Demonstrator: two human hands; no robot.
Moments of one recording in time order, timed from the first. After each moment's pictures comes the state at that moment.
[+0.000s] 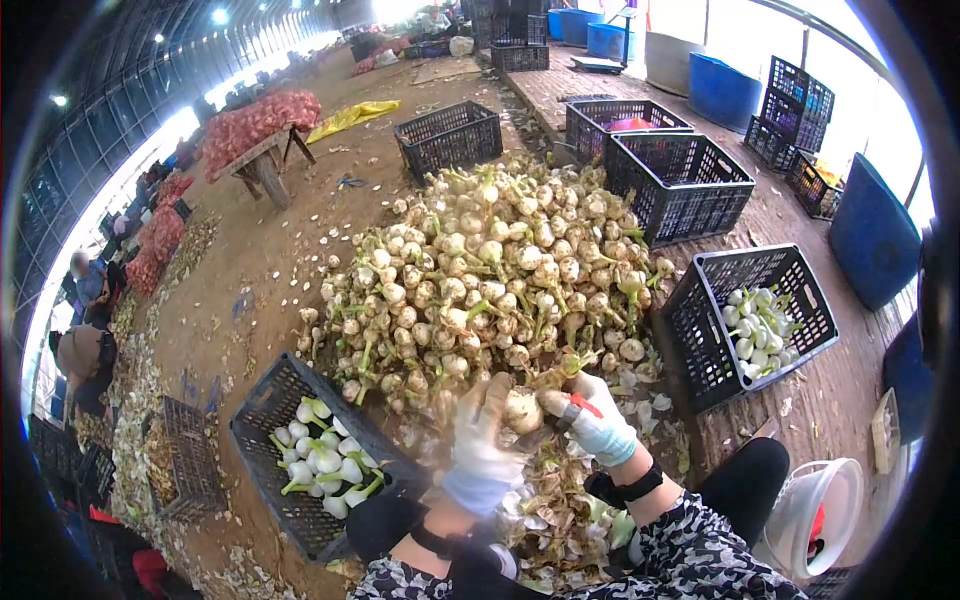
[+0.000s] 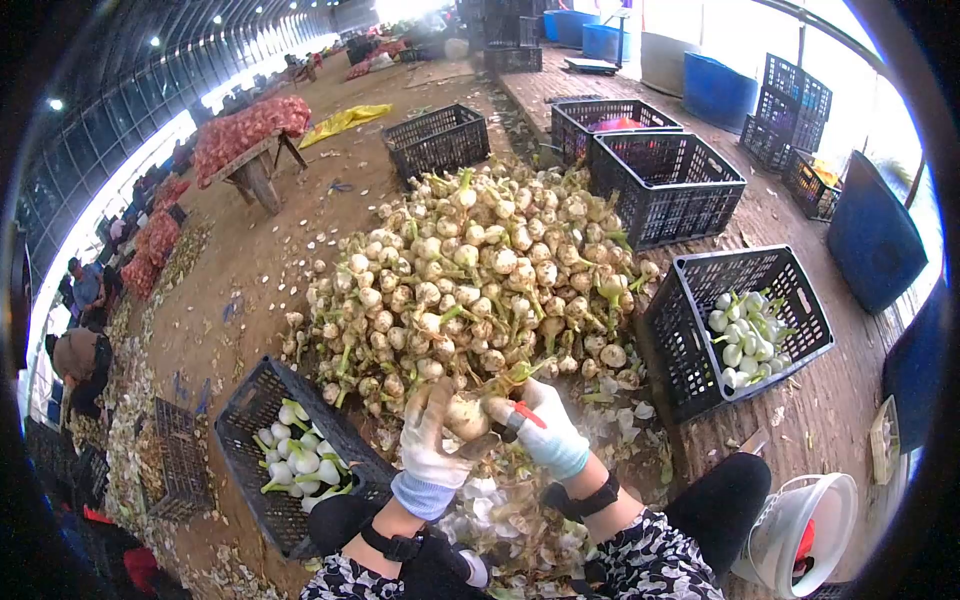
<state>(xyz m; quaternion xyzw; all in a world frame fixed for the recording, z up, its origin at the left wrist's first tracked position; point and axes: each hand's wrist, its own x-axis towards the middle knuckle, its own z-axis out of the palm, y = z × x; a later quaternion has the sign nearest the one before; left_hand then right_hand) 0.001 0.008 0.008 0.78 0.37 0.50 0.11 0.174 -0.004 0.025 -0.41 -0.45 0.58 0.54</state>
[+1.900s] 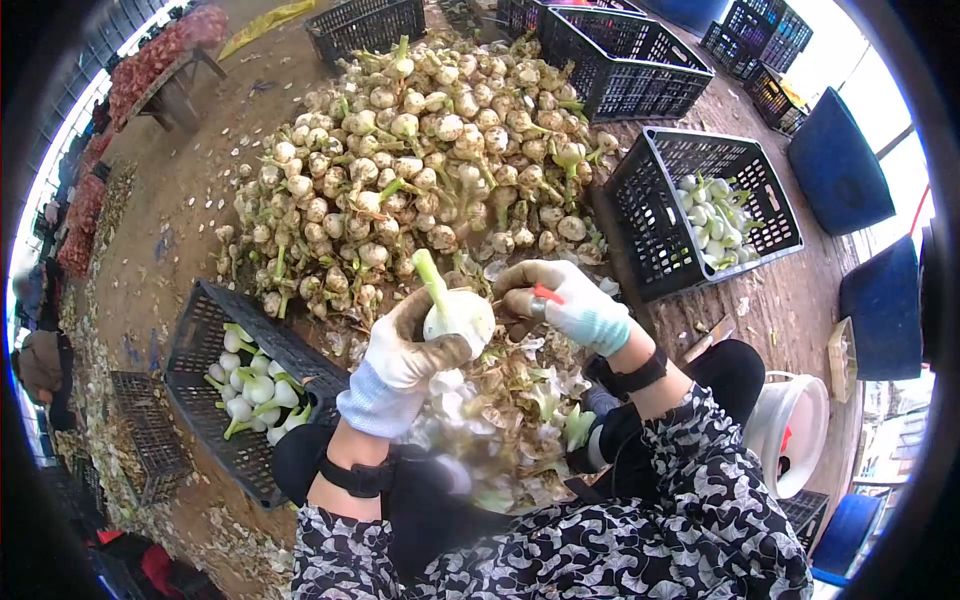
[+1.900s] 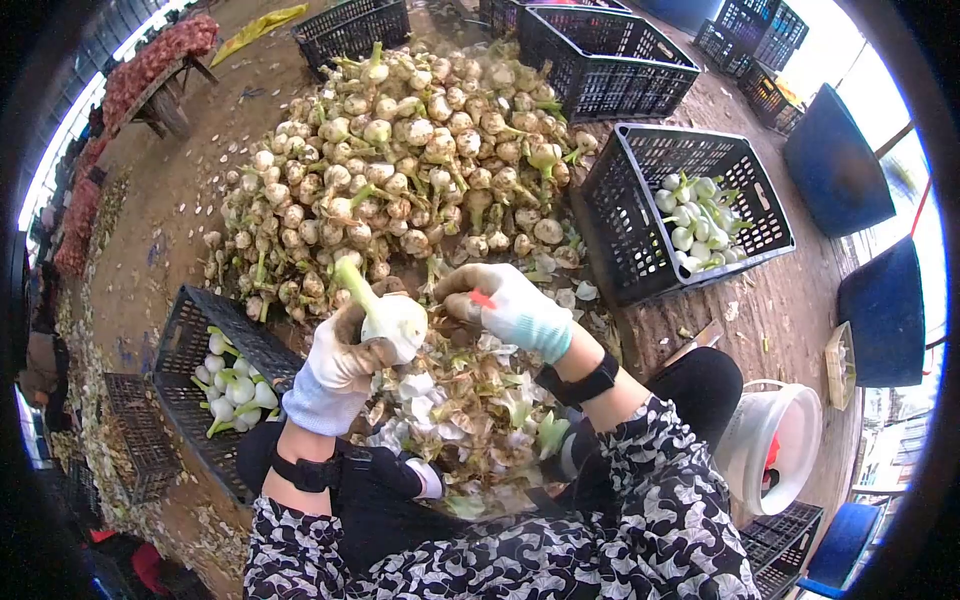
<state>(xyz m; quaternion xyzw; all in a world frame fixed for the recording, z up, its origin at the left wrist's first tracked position) -0.001 0.005 0.011 0.43 0.30 0.35 0.78 0.225 -0.013 0.014 -0.51 -0.51 0.61 0.33</state>
